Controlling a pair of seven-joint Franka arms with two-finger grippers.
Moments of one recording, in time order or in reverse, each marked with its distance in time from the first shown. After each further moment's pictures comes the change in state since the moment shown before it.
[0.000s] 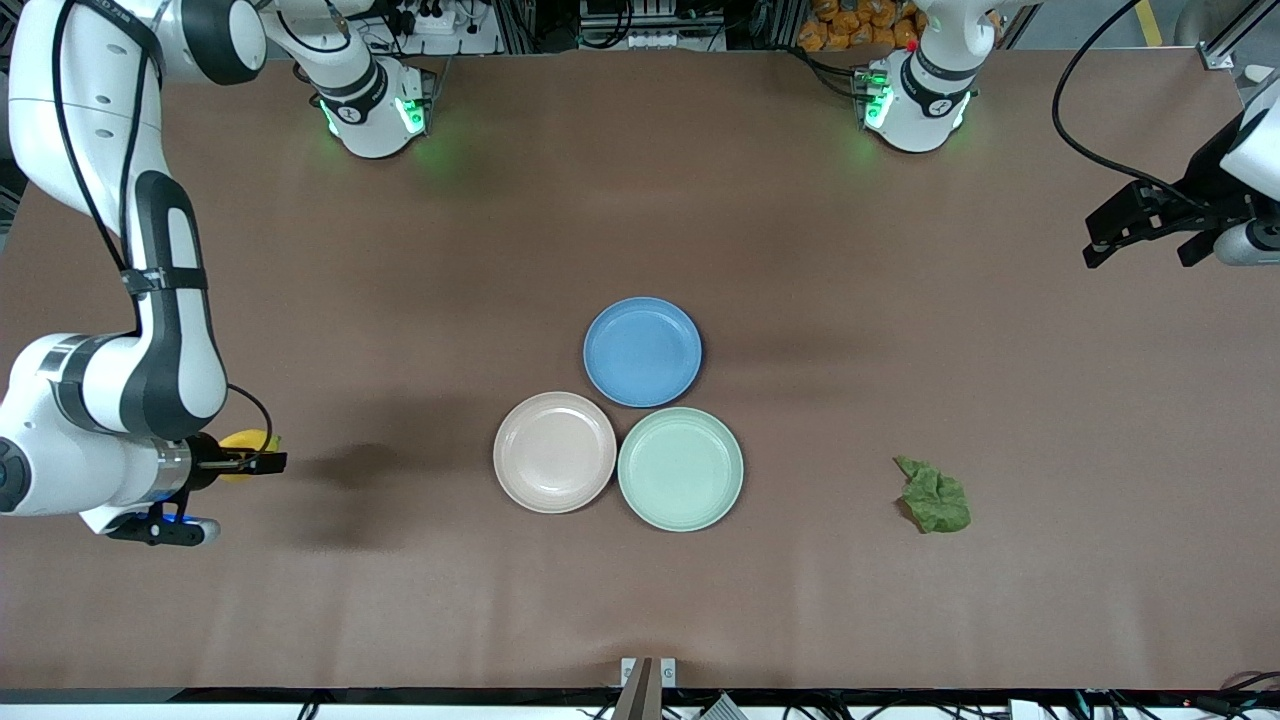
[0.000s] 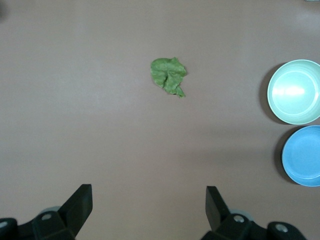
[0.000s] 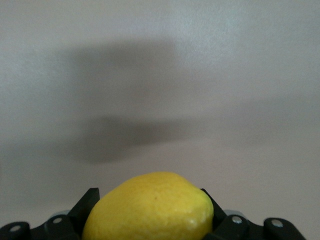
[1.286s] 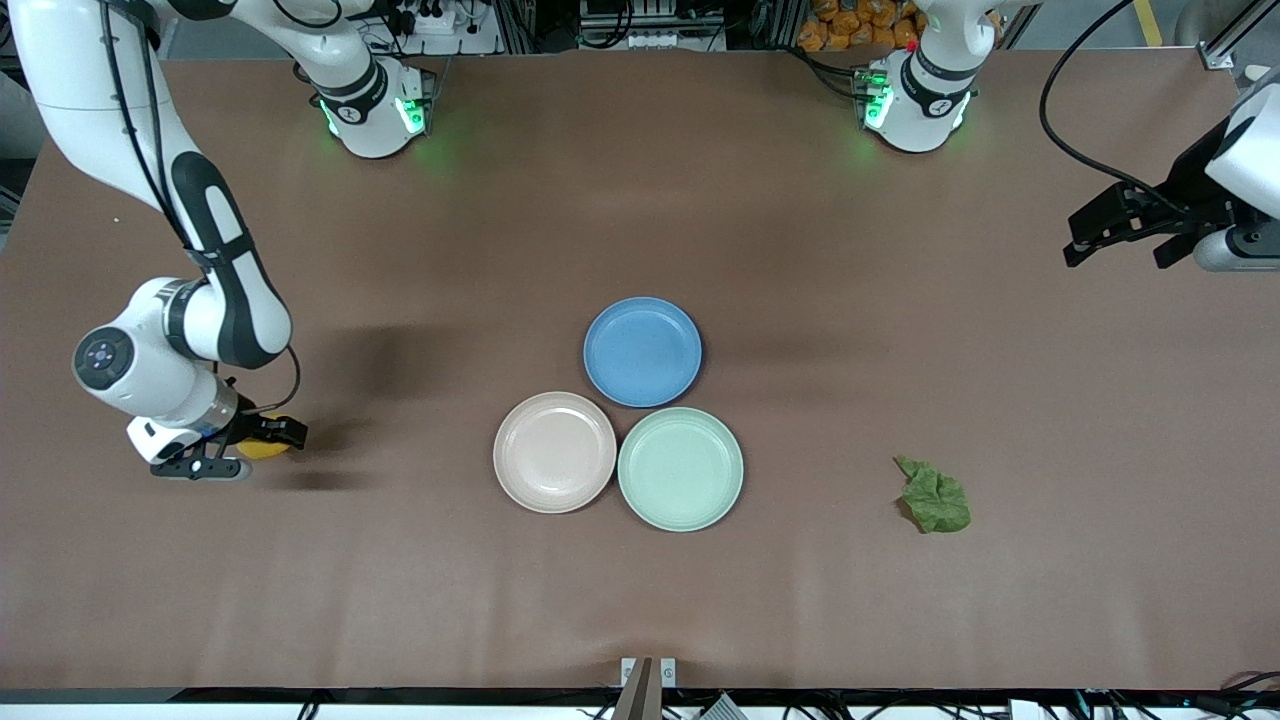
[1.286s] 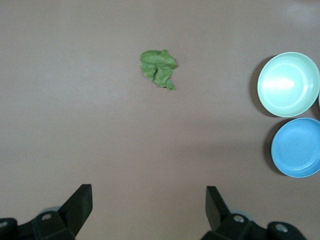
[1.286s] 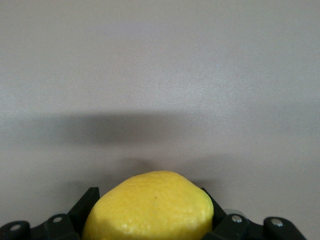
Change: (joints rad) left arm -0.002 0.013 -0.003 0.006 -0.038 -0.025 0.001; right arm -0.015 -0.202 0.001 -0.718 0.000 0.825 -0.153
